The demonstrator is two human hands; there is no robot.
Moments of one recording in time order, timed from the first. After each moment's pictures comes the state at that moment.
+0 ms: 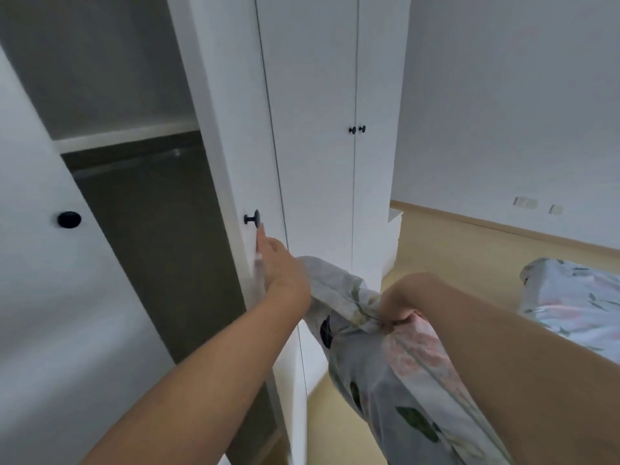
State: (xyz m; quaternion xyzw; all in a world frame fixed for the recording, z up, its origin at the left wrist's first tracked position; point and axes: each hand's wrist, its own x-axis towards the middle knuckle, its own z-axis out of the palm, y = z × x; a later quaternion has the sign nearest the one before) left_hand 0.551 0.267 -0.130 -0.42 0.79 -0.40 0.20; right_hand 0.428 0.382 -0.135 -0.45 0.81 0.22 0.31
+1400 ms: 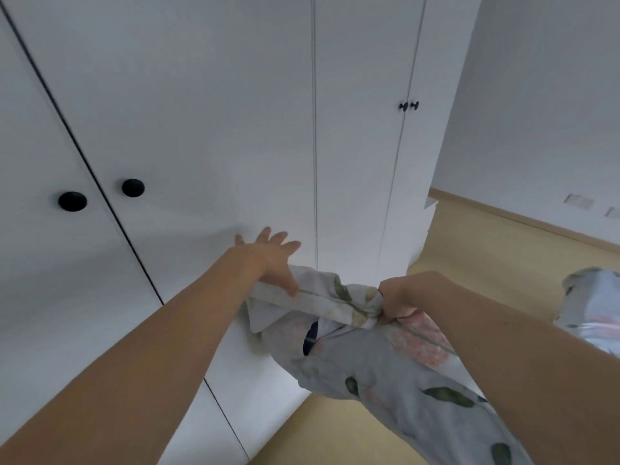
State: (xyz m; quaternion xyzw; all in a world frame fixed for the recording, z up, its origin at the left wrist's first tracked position) left_hand 0.594 0.140 -0.119 -0.39 0.90 0.04 0.19; right_hand 0.395 0.279 -0.173 -0.53 0.79 0.21 0.22
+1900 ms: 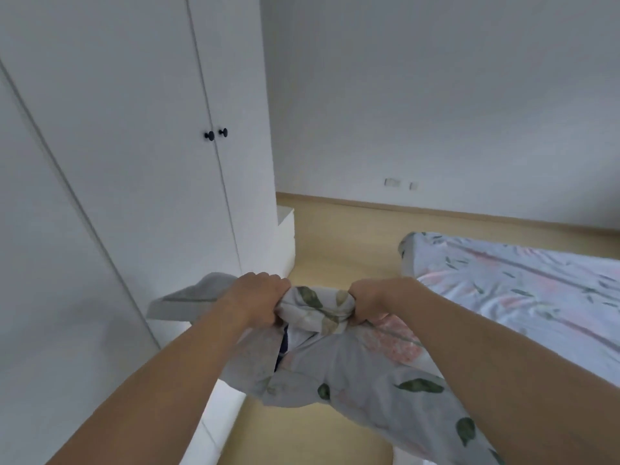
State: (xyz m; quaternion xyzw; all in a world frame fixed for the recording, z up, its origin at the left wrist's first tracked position) left_hand 0.316 0.220 -0.168 -0.01 1.00 -0.08 0.04; right_hand 0.202 0.423 -0.149 -0.37 0.89 0.05 0.26
